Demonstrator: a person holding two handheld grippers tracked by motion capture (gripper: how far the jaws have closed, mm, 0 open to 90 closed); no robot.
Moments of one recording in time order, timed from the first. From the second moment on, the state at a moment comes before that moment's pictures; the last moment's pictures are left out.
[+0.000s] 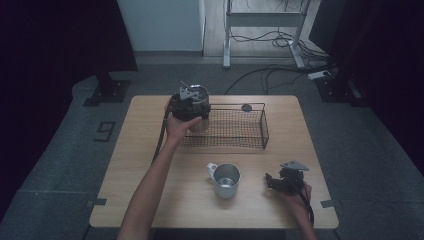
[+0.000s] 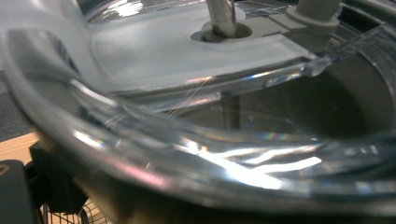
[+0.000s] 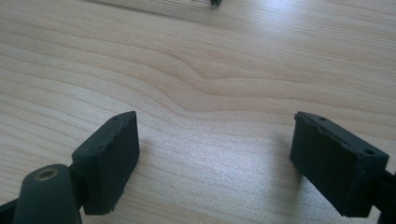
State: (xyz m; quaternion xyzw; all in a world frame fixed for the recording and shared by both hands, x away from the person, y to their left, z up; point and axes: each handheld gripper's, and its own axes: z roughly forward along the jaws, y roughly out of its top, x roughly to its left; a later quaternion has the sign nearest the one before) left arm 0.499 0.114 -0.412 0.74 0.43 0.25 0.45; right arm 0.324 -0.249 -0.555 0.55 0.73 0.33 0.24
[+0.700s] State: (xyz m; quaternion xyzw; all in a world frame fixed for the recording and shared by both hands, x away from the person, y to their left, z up) left arm 0.508 0.115 -0.435 0.75 0.45 0.25 0.43; right arm 0.324 -0.249 -0.555 0.55 0.73 0.33 0.24
